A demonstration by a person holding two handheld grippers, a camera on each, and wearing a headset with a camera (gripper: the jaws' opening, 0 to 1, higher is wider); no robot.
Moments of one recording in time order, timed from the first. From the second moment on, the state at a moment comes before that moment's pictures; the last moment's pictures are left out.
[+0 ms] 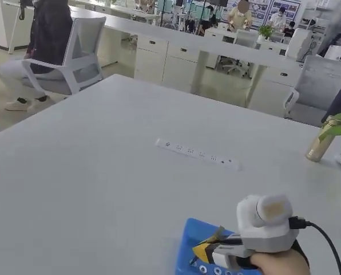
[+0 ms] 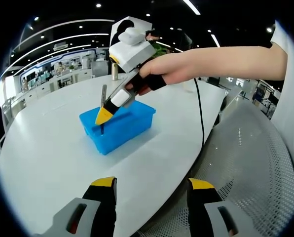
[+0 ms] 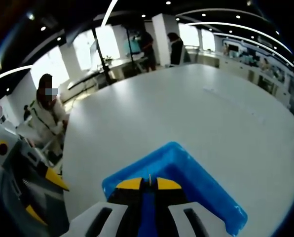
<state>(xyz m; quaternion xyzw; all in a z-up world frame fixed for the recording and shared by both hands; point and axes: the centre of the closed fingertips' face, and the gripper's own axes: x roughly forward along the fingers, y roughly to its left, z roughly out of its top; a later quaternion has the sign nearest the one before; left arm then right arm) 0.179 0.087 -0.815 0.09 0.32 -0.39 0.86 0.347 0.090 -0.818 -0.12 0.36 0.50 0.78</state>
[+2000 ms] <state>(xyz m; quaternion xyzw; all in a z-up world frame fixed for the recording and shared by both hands) 0.187 0.059 -0.786 0.22 0.25 -0.52 0.79 0.180 0.063 -0.758 -0.27 0.21 0.66 0.68</state>
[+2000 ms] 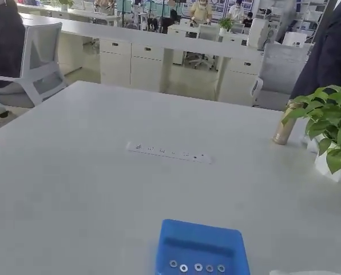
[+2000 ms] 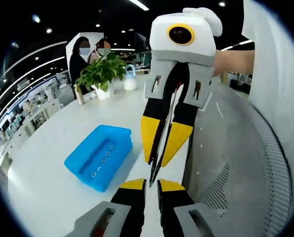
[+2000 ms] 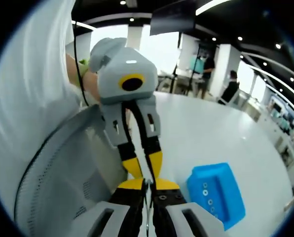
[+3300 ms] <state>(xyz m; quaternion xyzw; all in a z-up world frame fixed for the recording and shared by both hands) 0.182 0.067 -0.731 0.15 0.22 -0.57 0.78 0.179 0.062 -0.787 -0.29 0.23 0.64 0.67</state>
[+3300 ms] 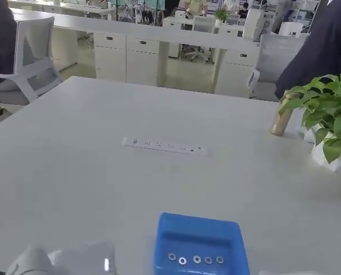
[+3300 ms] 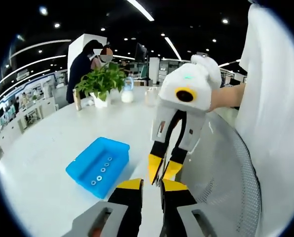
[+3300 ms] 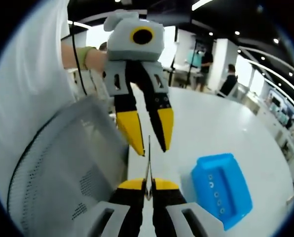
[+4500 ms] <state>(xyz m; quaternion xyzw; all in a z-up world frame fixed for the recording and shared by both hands) 0.187 0.046 -0.753 0.23 0.26 -0.58 0.74 0.193 0.043 -0.821 -0.33 0.27 0.61 0.67</state>
